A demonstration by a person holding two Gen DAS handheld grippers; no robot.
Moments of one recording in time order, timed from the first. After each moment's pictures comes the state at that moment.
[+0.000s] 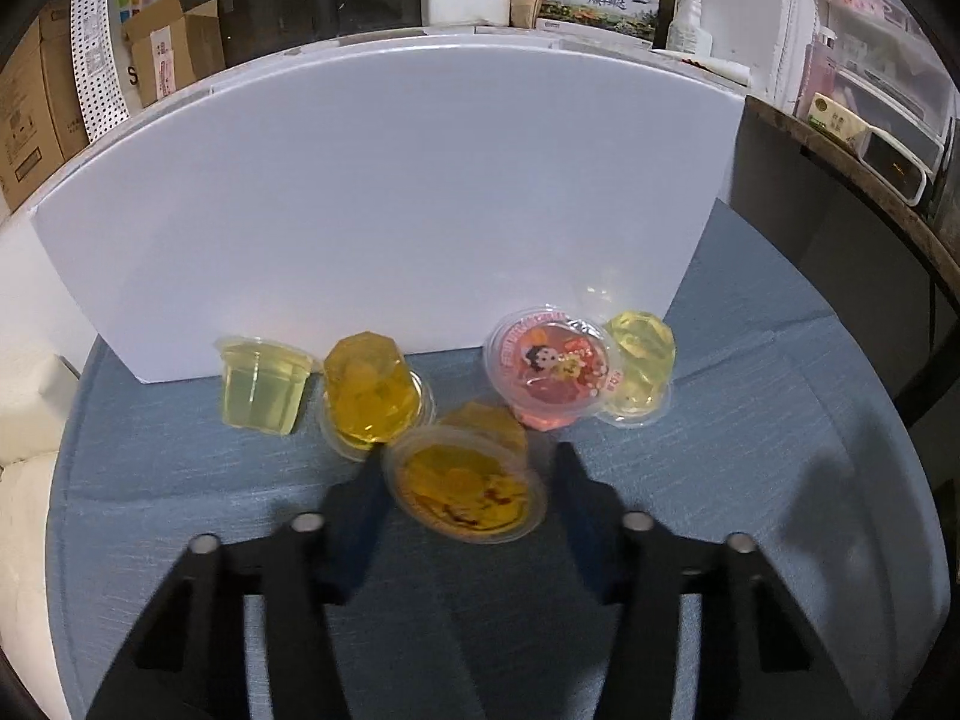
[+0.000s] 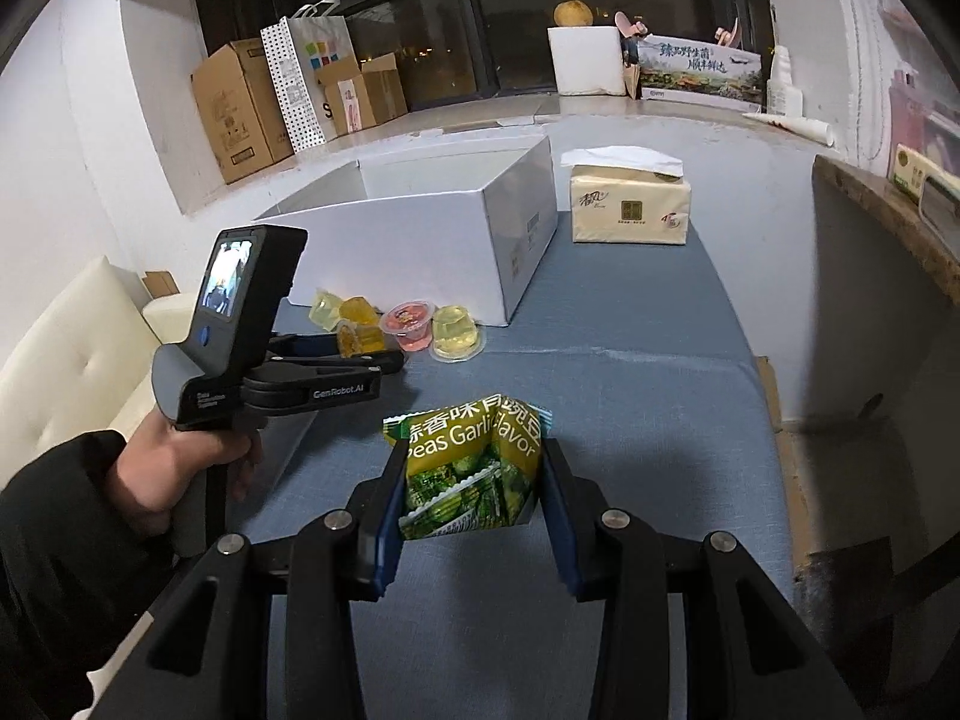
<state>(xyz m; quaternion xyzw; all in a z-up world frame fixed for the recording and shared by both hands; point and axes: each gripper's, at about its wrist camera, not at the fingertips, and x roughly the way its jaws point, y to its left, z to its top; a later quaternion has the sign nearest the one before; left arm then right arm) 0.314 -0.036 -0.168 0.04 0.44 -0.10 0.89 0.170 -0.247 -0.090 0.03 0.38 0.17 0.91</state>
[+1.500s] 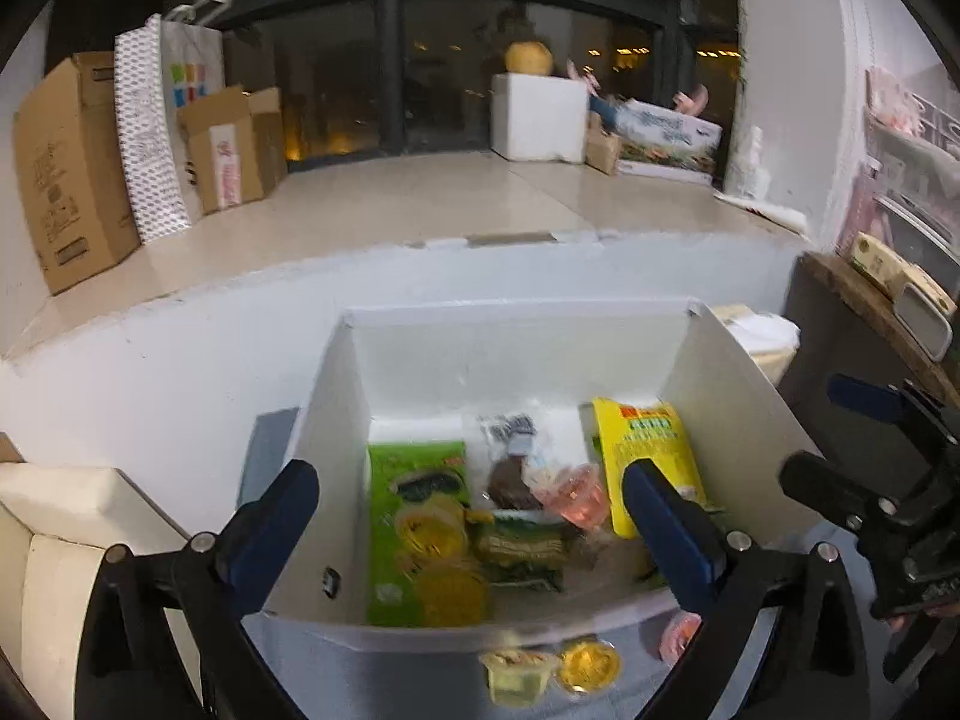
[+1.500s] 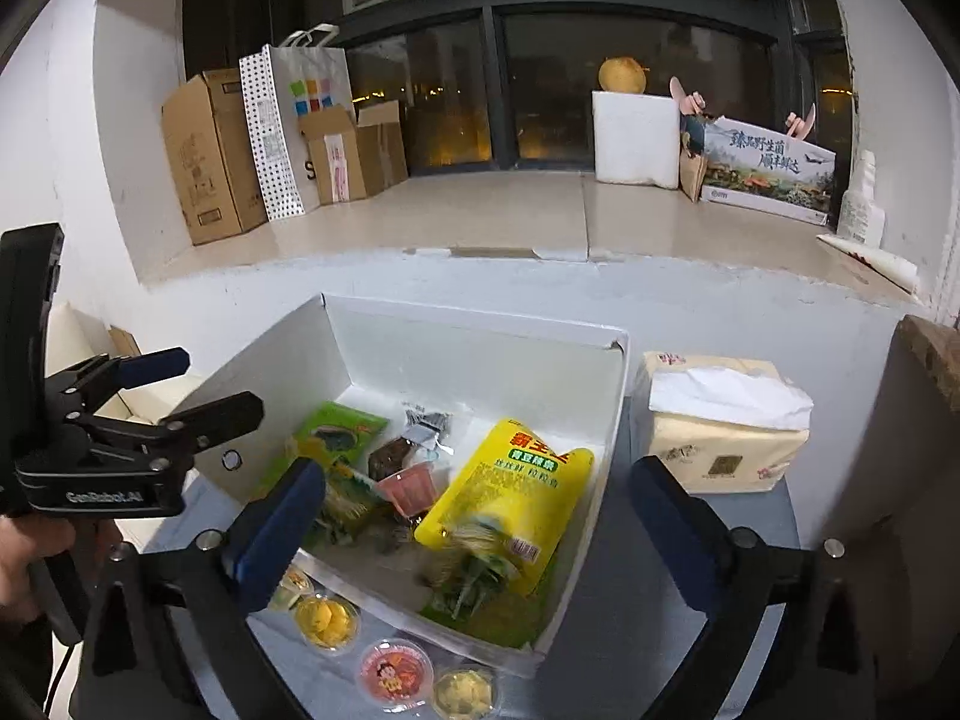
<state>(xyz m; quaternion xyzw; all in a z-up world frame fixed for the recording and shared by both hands) 0.410 0.053 -0.043 0.02 0.35 -0.09 0.93 0.381 -0.165 -0.040 -0.01 0.32 0.16 0.93</state>
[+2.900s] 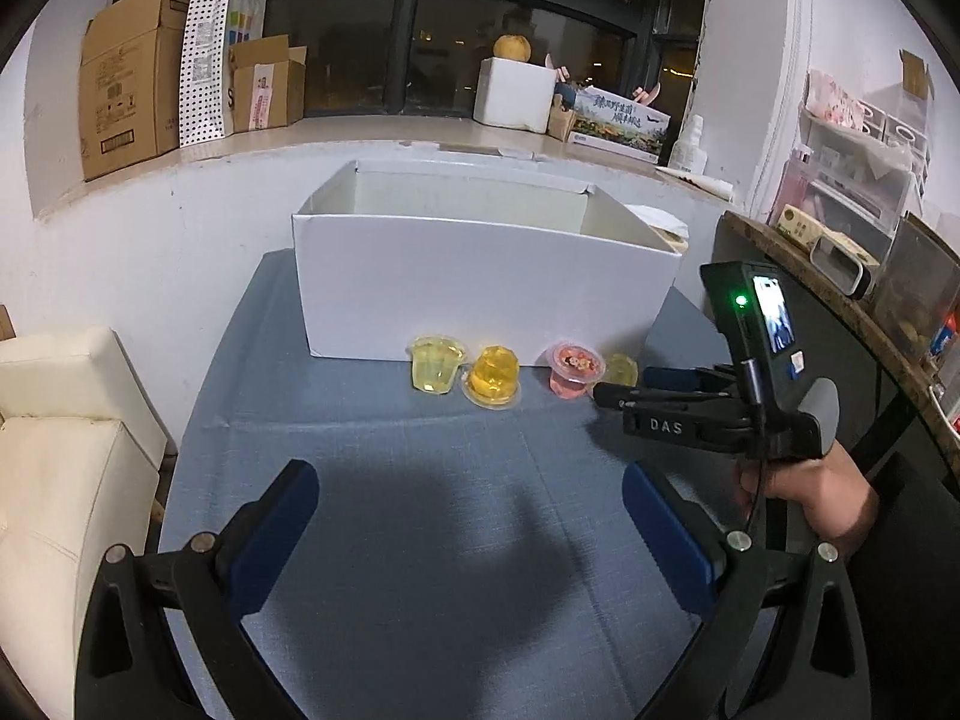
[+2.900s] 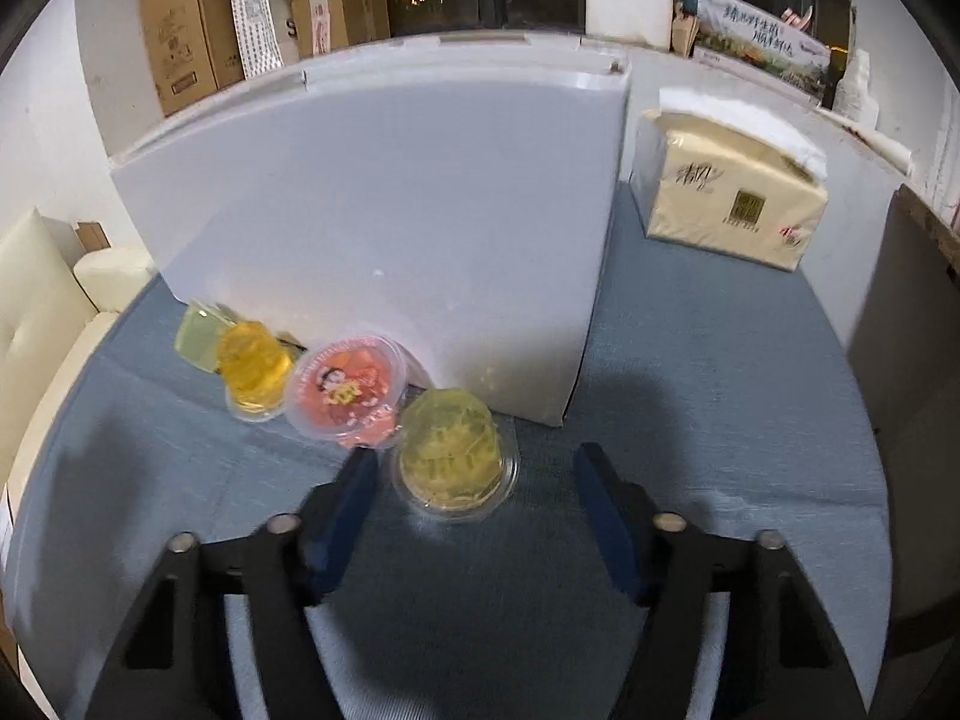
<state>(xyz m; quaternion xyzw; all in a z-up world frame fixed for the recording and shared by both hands) 0.195 0.064 -0.097 -0.04 0.36 -0.11 0.93 0.328 -0.159 -0.163 -0.04 0.44 0.13 0.89</state>
